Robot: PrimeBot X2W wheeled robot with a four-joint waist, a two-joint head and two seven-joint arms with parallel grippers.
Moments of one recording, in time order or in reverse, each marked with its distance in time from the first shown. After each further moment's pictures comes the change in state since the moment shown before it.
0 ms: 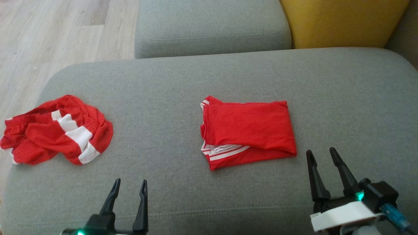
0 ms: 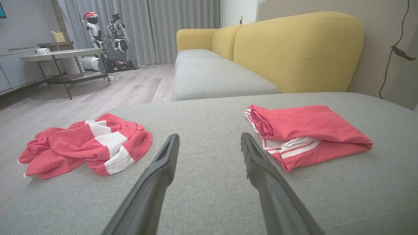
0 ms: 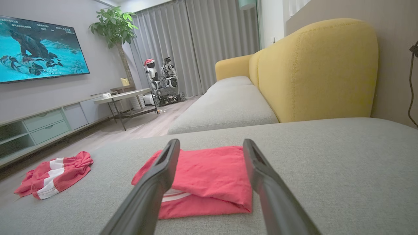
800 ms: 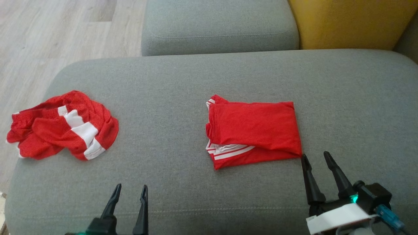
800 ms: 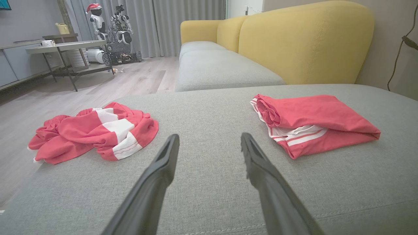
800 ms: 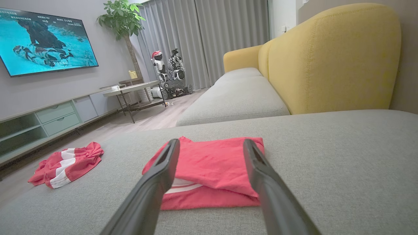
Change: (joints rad) left arm 0.018 -0.020 0.023 0.024 0.026 -0.032 0.000; right arm 0.002 -0.001 0.027 0.026 0.008 0.000 0.000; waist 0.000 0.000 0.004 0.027
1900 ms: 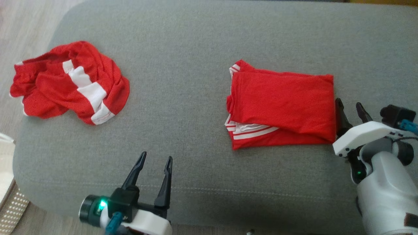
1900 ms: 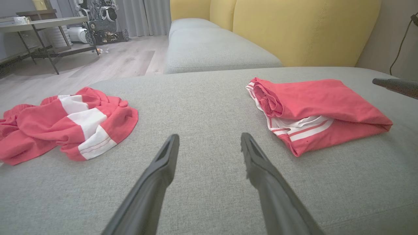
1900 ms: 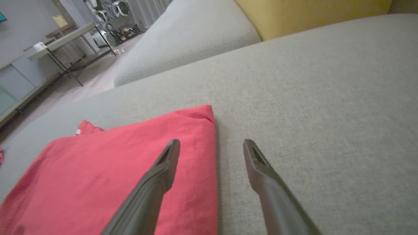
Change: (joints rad) left arm -0.165 -0.014 -0.099 0.029 0.017 -0.021 0.000; right arm -0.591 -0.062 -0.225 0.664 0.050 0.000 0.133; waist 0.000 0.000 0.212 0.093
